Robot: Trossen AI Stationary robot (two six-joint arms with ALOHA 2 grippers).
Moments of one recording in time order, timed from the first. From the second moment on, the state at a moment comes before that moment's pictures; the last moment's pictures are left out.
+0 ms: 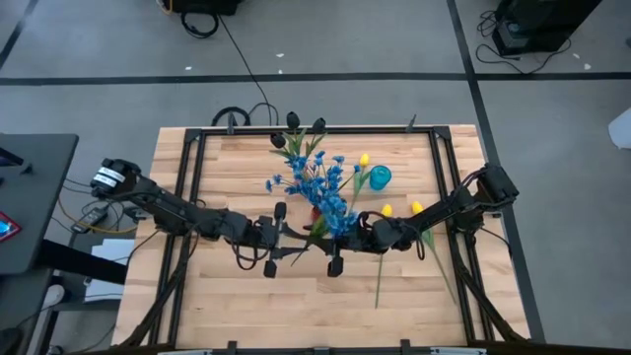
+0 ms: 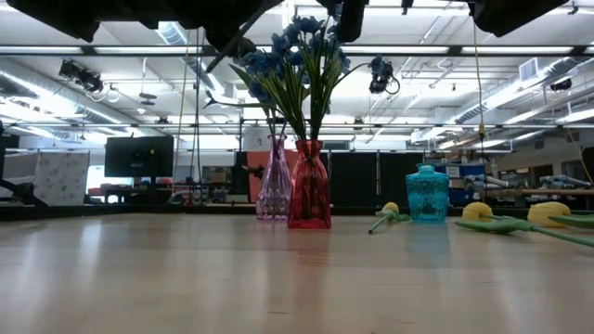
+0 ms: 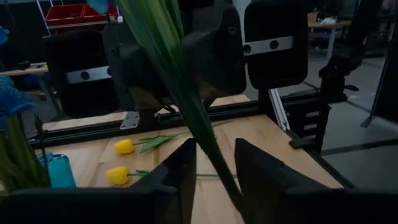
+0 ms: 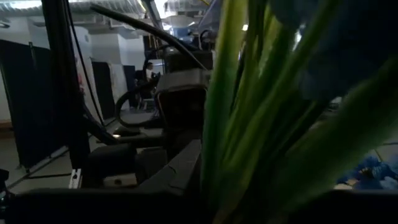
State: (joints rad) left arm -0.33 1.40 0.61 0.78 -0.20 0.08; right arm 0.33 1.75 0.89 1.07 0.43 0.00
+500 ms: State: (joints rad) left arm -0.36 1.20 0.61 0.48 -0.22 0.10; right arm 0.39 1.66 0.89 0.88 0.60 -0.03
